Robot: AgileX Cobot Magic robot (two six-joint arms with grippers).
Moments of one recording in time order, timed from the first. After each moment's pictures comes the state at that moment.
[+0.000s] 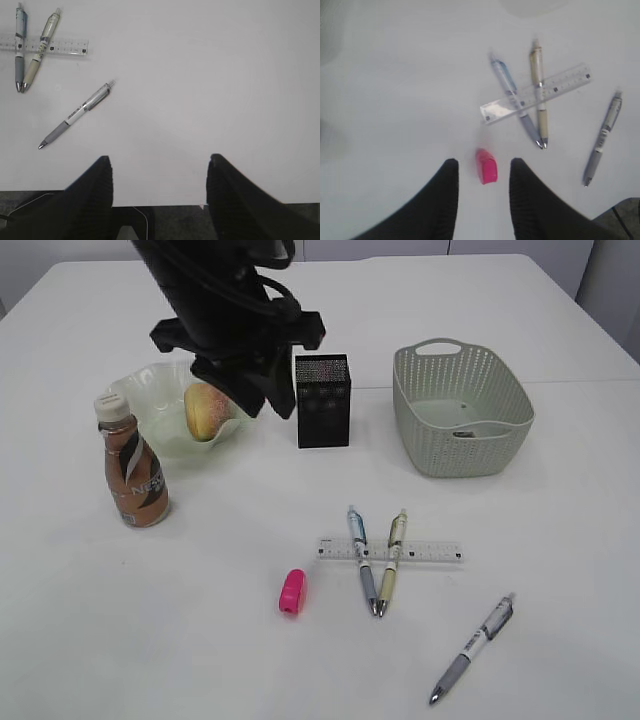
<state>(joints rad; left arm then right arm) -0.57 1.99 -1.90 -0.18 1.23 -0.17 0.25 0.86 -0.97 -0.16 1.25 0.25</state>
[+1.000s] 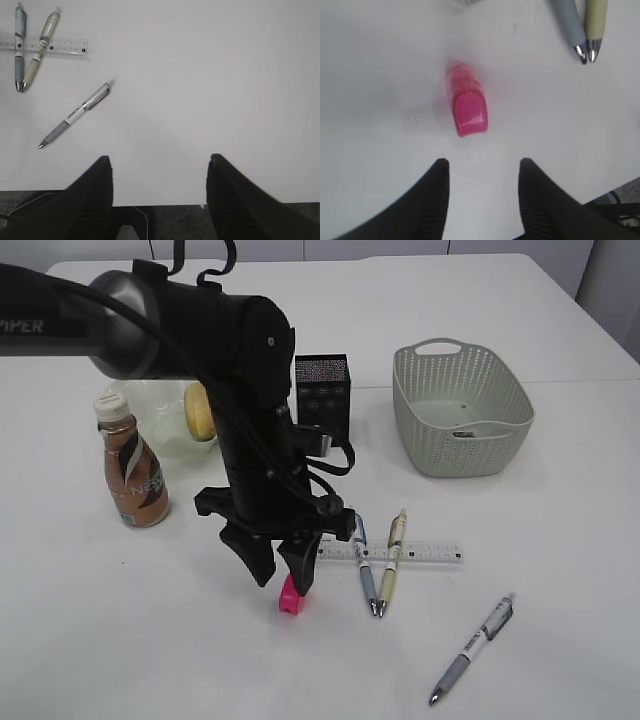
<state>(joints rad) -0.68 2.16 -1.65 -0.21 1.20 -0.22 0.25 0.86 -0.97 -0.16 1.25 0.25</state>
